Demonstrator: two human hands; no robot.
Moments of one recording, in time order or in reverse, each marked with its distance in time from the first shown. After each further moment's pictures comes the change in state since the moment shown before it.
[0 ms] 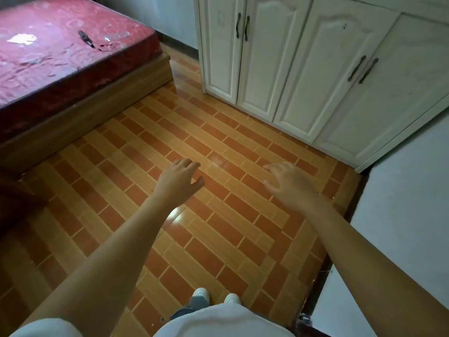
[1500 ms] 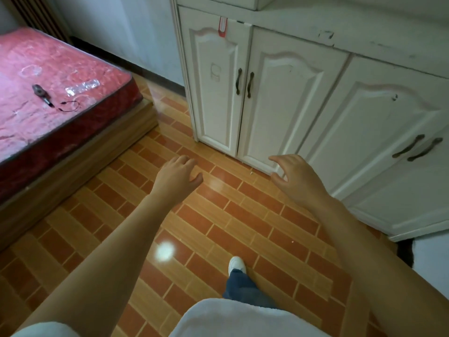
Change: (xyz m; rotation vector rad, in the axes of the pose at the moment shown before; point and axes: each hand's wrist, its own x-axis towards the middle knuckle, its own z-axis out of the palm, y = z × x) left_hand 0.551 -0.165 -0.074 -0.001 0.014 0.027; right_hand 0.540 0.051 -0.131 0.105 0.168 0.061
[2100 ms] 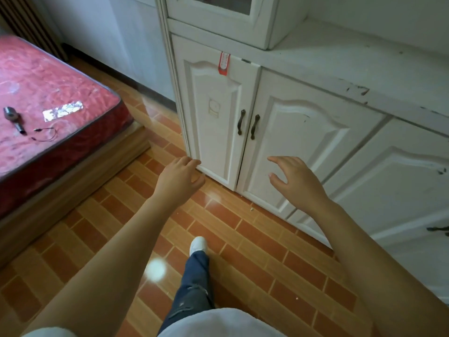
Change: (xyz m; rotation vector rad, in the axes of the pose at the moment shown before) left_hand 0.273 -0.038 -0.009 -0.060 0.048 -0.029; right_hand 0.271 0.049 -0.034 0.033 0.024 -0.048
